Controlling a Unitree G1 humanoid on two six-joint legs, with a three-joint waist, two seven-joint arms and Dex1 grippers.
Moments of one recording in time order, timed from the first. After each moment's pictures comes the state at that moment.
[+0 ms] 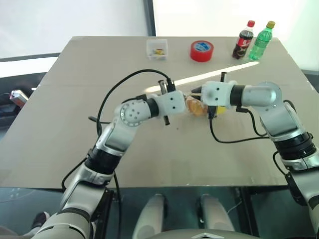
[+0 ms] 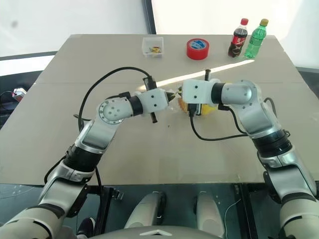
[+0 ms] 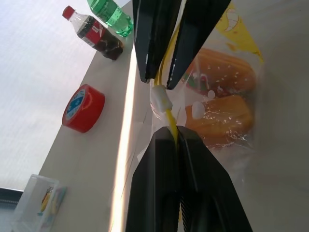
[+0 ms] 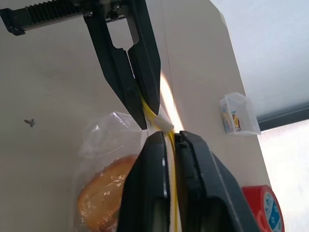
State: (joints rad) left arm -0.67 0.47 -0.31 -0.06 0.24 0.16 -0.76; right arm -0.81 -0.60 0.31 -0.02 -0.13 0.08 0.95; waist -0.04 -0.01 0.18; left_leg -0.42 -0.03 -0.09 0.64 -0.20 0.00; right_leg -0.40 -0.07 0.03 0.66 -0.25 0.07
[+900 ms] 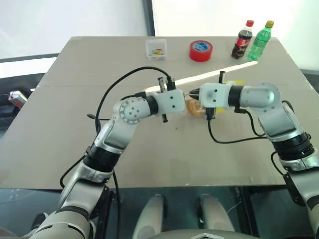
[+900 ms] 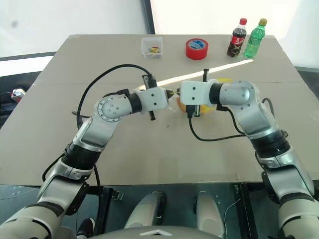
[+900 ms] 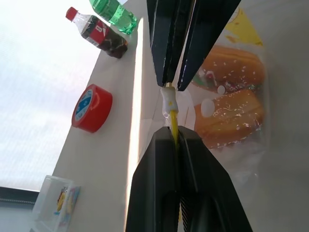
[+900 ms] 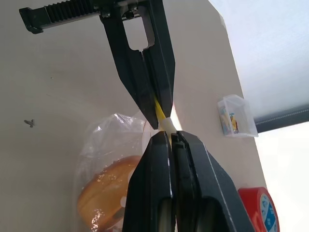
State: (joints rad) left arm -0.69 0.49 -0.31 -0.06 0.29 0.12 -0.76; right arm -0.81 -0.58 0.31 -0.03 -0.16 0.08 0.95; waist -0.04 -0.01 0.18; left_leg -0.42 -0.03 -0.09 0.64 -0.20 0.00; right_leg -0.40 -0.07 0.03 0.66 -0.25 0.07
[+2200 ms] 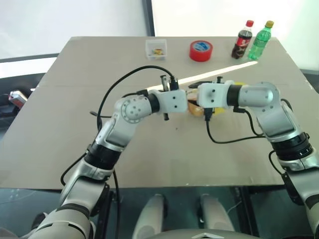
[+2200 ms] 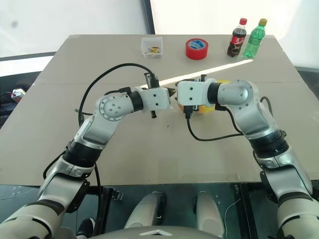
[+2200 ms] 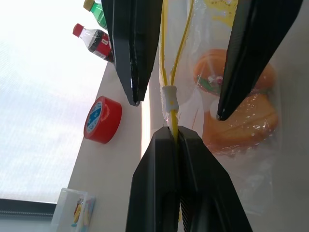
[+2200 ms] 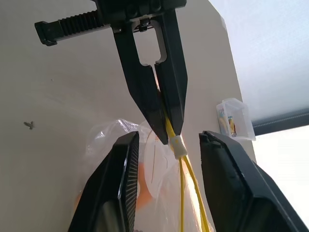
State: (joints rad) left arm -0.72 0.49 -0.32 -0.03 0.33 0.05 -0.74; right arm -0.81 -0.57 0.31 -0.06 -0.19 0.10 0.97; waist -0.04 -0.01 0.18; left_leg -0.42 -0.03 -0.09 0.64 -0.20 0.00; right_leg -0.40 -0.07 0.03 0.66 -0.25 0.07
